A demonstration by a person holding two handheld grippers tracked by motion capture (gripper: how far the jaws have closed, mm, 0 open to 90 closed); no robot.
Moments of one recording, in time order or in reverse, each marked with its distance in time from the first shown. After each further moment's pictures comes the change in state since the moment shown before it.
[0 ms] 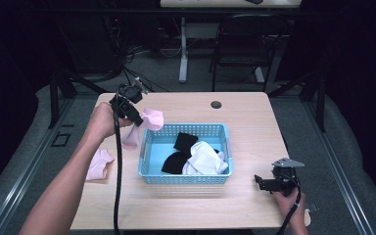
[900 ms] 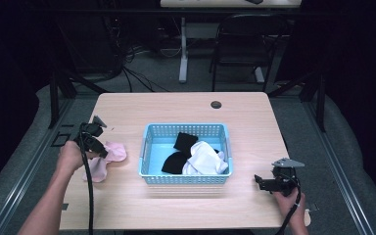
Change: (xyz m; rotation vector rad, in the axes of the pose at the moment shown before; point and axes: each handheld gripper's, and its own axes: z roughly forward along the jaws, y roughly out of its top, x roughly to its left) left arm 0.088 -0.133 0.097 0.126 -0.022 -0.305; right arm 0.000 0.000 0.000 -0.006 0.004 0.004
